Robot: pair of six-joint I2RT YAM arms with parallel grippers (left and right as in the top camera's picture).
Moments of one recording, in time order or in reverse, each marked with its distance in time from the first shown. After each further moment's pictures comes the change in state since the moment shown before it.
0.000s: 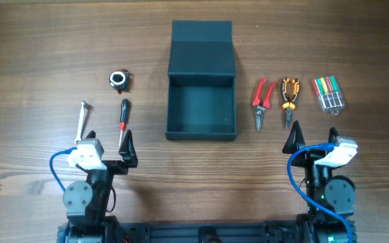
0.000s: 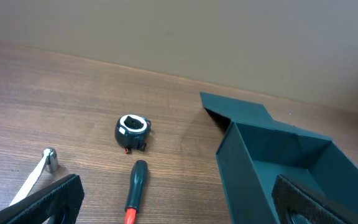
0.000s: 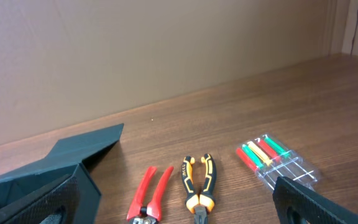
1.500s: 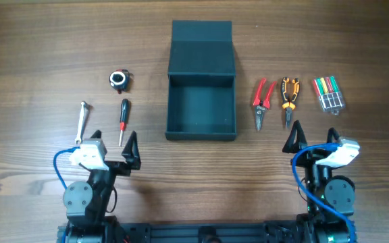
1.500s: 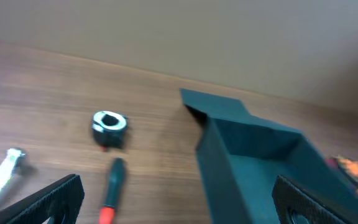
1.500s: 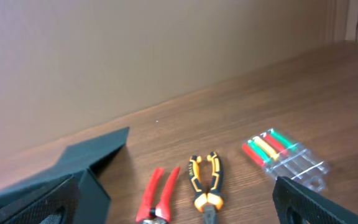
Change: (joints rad) left arm 0.000 0.000 0.000 0.004 0.093 -0.034; right arm 0.000 0.000 0.000 0.000 0.000 0.111
